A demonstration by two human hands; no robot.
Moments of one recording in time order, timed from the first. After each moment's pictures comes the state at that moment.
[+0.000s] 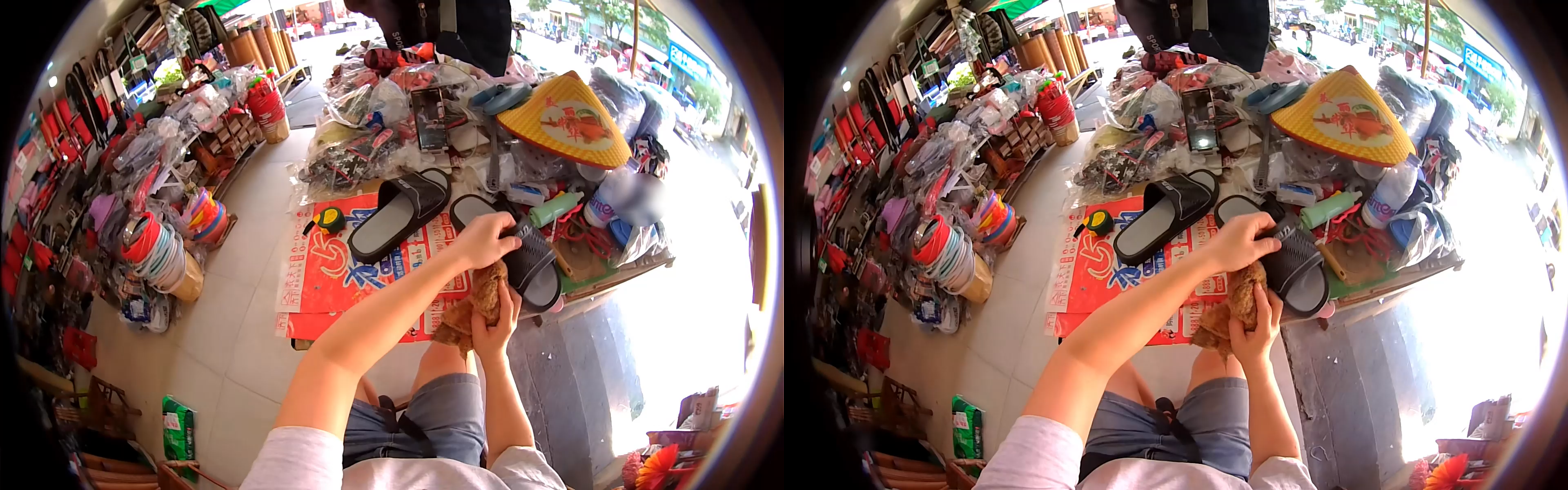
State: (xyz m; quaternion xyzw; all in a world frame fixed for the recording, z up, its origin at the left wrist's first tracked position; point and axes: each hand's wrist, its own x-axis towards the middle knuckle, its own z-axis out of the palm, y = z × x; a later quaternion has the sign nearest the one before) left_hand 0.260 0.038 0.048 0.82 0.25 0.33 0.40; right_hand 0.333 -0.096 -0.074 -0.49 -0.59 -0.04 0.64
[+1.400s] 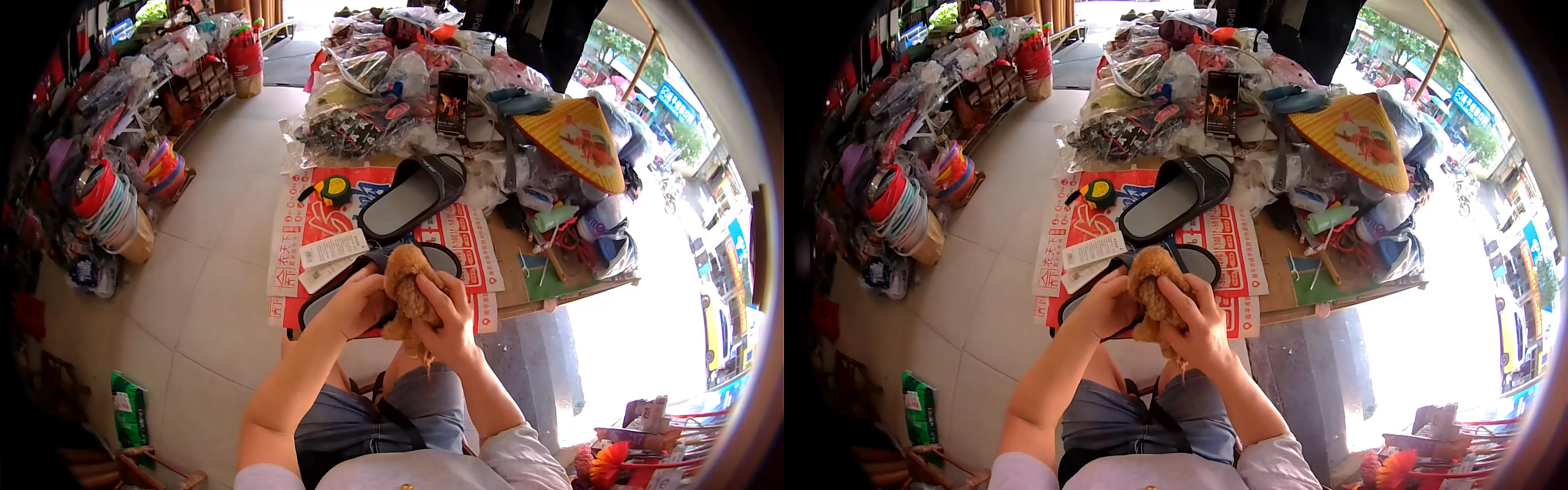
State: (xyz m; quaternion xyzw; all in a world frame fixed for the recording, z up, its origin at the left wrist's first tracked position) left_hand 0.046 -0.052 -0.005 0.27 0.22 0.44 0.83; right_hand 0.232 -0.104 0.008 -0.44 -0.77 0.05 0.46
